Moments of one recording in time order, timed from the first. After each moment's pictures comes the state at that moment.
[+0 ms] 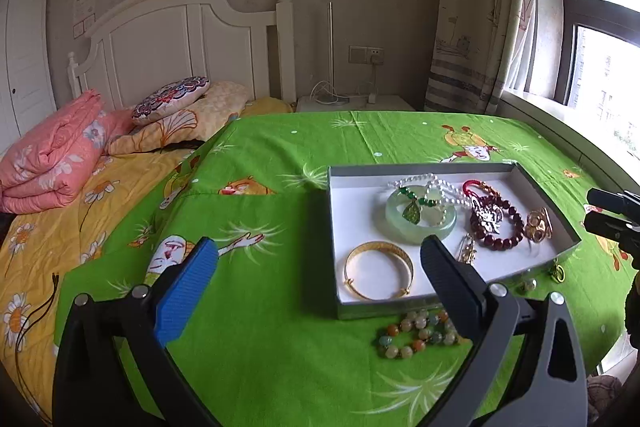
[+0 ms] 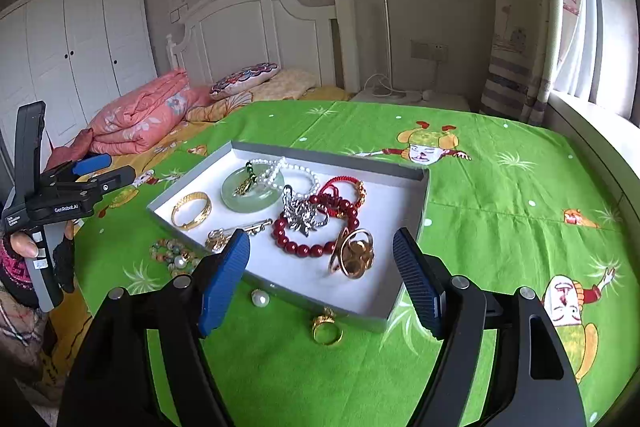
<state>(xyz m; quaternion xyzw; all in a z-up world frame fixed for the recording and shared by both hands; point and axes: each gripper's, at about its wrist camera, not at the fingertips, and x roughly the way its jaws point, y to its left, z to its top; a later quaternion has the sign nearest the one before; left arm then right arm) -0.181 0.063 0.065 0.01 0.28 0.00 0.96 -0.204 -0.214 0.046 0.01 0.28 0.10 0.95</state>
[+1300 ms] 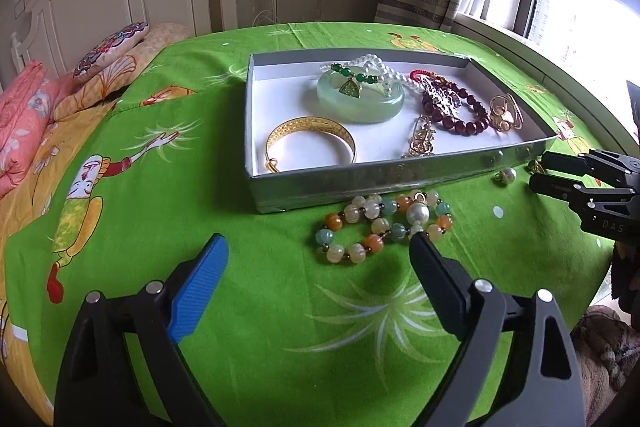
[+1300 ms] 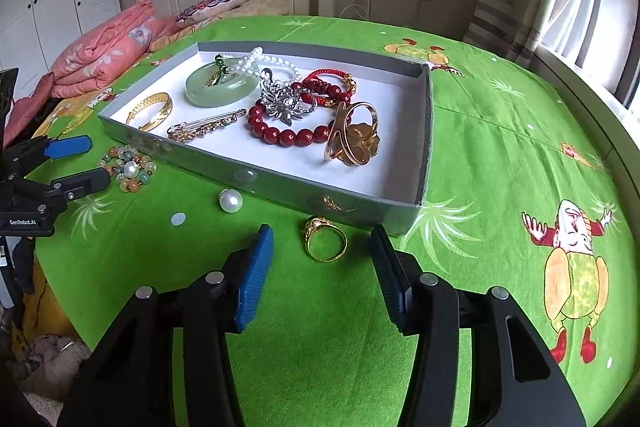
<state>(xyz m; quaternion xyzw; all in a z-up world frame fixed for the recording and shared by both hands) -0.176 0.029 -0.002 0.03 0.39 -0.10 0.91 -0.194 -0.192 -0.008 -0.03 0.38 0.03 0.92</state>
